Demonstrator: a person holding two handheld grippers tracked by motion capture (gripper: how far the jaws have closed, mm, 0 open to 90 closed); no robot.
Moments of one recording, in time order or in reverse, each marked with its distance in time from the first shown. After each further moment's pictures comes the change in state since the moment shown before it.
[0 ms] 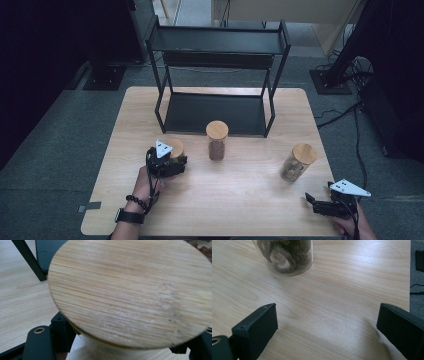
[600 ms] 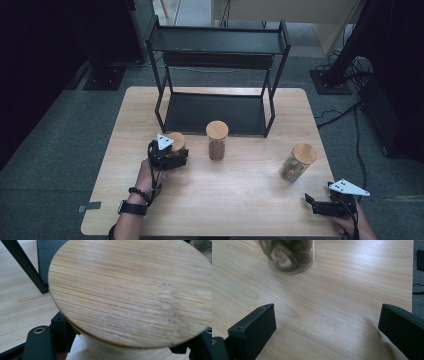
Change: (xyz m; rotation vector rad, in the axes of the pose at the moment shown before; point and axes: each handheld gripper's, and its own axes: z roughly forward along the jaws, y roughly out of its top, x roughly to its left) left arm 0.003 0.018 0.011 -0.009 0.004 -0.009; right arm 0.001 0.000 0.001 0.010 0.004 -0.008
